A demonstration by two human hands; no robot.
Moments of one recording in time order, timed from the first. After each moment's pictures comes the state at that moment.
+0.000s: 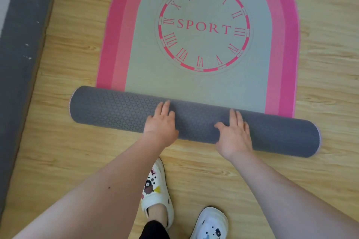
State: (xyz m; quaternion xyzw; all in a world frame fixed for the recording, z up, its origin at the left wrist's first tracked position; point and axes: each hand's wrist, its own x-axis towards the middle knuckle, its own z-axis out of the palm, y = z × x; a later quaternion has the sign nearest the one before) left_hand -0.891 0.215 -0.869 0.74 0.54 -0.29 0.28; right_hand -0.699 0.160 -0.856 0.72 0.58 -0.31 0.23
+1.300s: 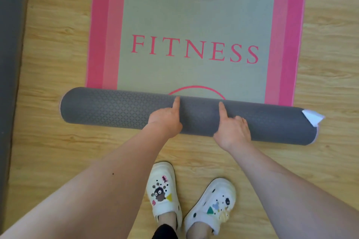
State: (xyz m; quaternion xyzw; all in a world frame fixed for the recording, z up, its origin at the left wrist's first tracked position) left_hand -0.930 -0.013 -0.883 0.72 0.52 -0.32 0.33; right_hand -0.759 -0.074 -0.861 0.75 0.51 -0.34 0.25
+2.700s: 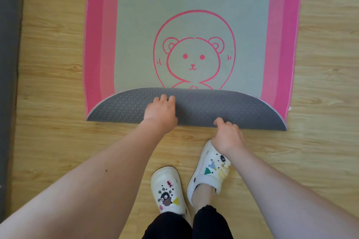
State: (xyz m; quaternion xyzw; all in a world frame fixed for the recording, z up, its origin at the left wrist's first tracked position) left_hand -0.986 -0.275 -0.874 0.74 0.54 -0.30 0.28; right_hand -0.816 -0.368 -0.875 0.75 0.47 -0.41 0.20
